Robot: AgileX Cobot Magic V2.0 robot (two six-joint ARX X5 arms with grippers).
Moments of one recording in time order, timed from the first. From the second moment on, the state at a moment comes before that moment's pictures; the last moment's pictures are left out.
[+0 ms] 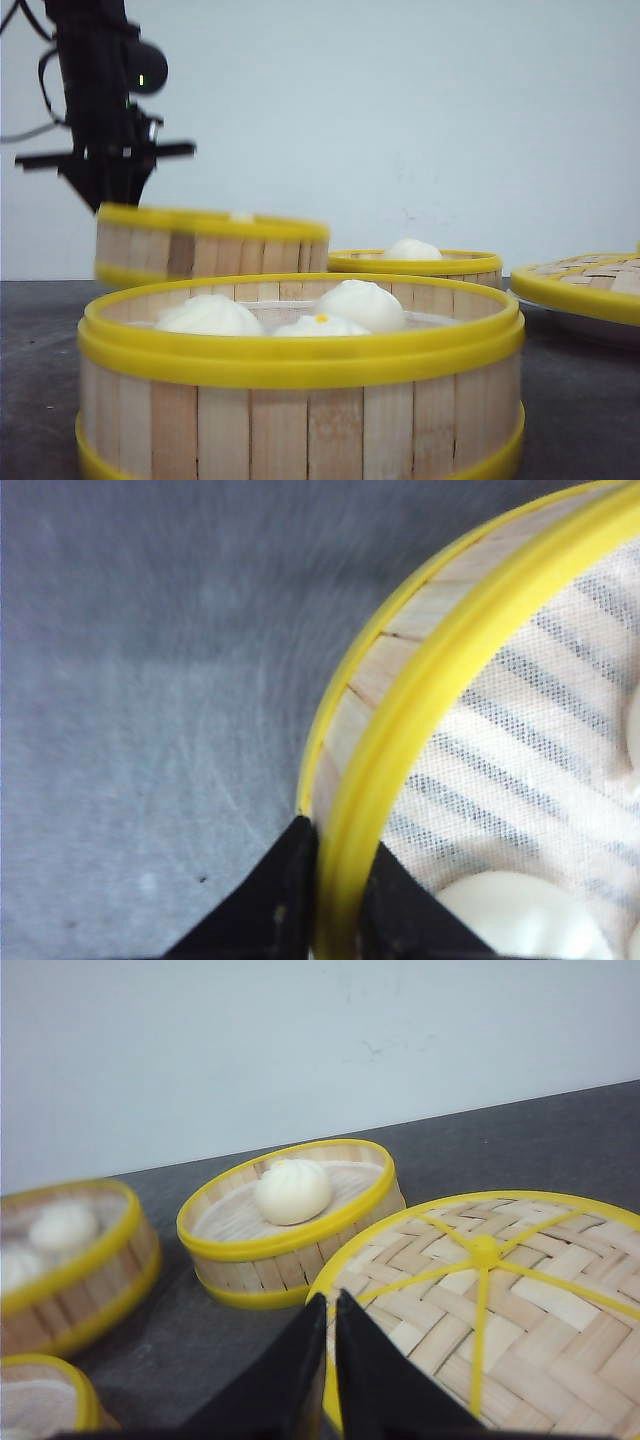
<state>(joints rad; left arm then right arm) -0.20 2.06 1.99 -1.23 0.04 -0.19 0.06 0.01 0.03 -0.03 -0.21 0.30</state>
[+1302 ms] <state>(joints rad) -0.46 1.68 1.83 -1.31 0.11 -0.15 0.06 0.32 0.71 -0.36 -0.26 0.18</state>
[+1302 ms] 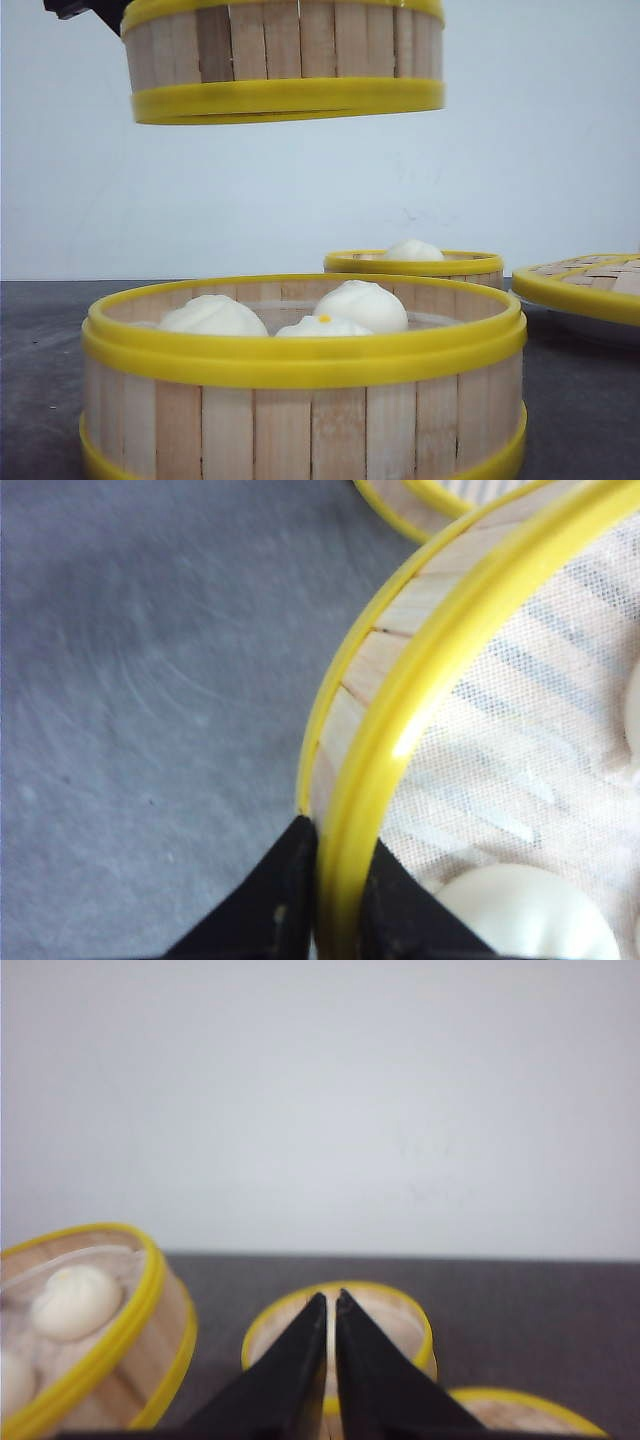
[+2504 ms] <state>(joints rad) -0.57 1.62 1.30 -0.96 0.21 -0.21 0.06 0.57 1.10 -0.76 -0.29 0.13</state>
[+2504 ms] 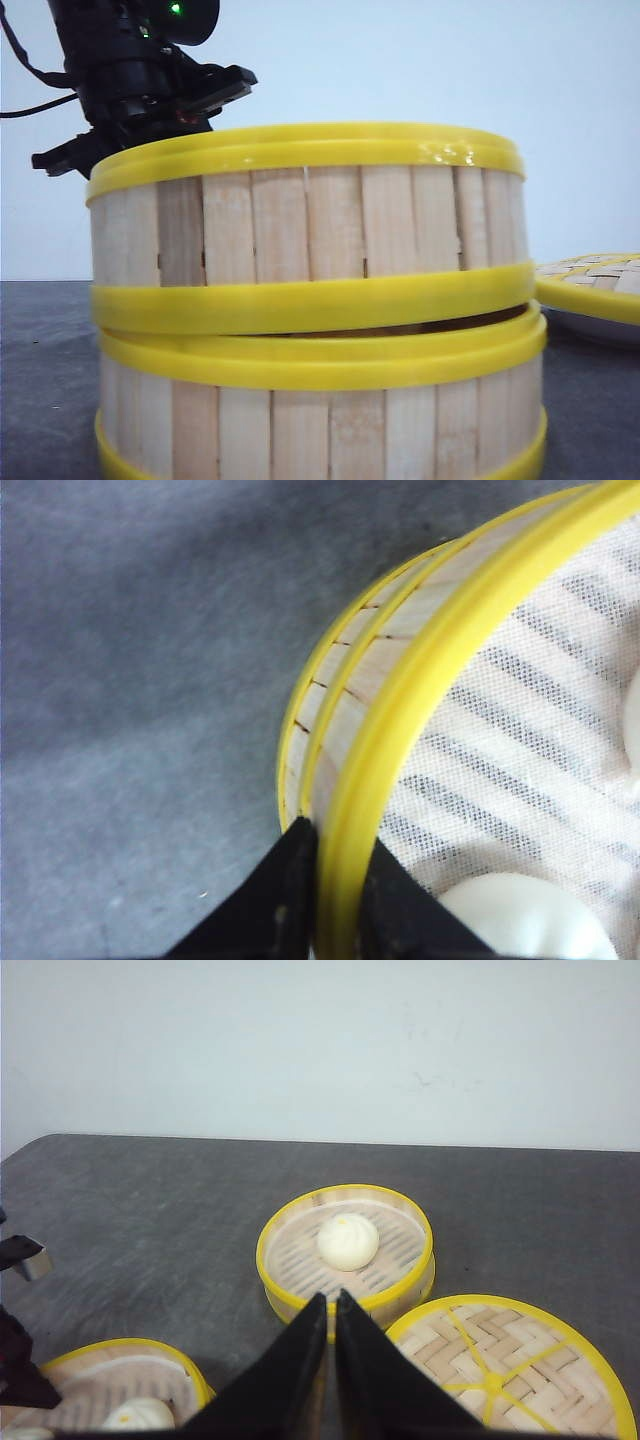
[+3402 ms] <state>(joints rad) -0.61 1.61 1.30 -0.93 0.18 -0.21 0.06 0.57 1.10 -0.78 -0.29 0.13</state>
